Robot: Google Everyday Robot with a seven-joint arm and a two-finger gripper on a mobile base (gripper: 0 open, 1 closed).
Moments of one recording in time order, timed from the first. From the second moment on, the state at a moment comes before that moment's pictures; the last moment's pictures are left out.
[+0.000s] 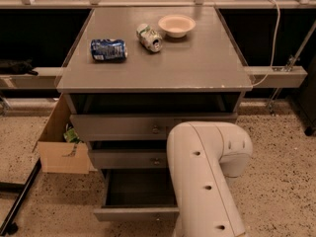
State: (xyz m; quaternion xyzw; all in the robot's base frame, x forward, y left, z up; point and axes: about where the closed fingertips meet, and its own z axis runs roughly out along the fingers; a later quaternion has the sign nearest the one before) arm 0.363 -0.086 0.173 -0.49 0.86 0.06 0.07
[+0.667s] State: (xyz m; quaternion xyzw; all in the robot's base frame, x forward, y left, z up) arm 0.406 -0.075 0.167 -0.48 0.87 0.03 0.08
